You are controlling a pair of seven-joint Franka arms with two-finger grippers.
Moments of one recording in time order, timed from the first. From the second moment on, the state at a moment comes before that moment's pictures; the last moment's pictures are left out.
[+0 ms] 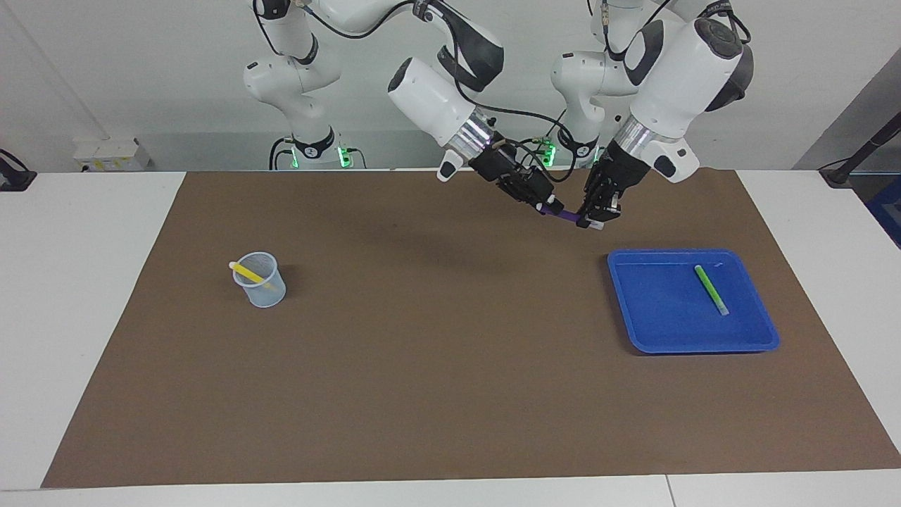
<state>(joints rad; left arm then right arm) -0.16 -0.05 -0.12 -1.83 -0.26 1.89 -1.58 0.50 0.23 0.33 -1.81 0.92 2.91 0.91</state>
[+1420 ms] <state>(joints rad) -0.16 -0.06 -0.12 -1.83 -0.26 1.89 -1.59 0.50 0.23 0.33 -1.81 0.92 2.91 0.91</state>
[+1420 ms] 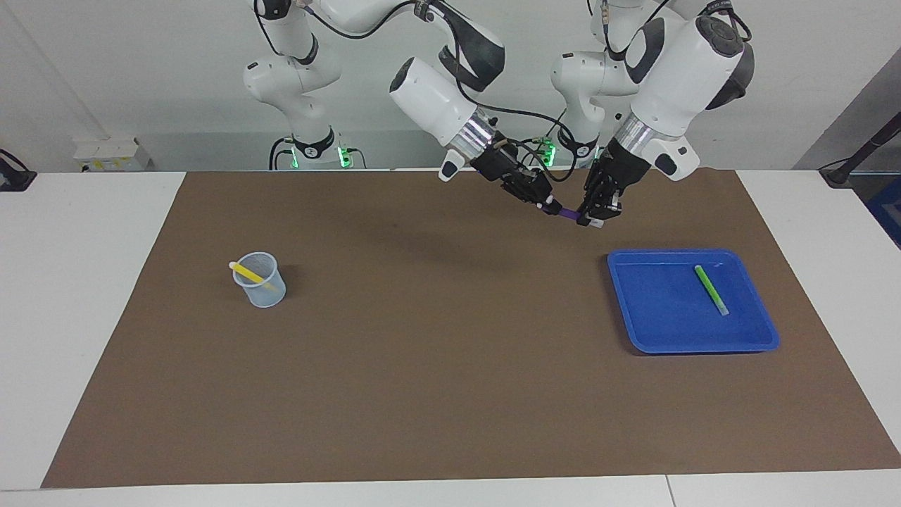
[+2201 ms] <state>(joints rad) -0.16 -0.07 -0.12 -1.83 -0.26 1.89 -1.59 0.48 0.24 0.33 -1.81 0.92 2.85 0.77</state>
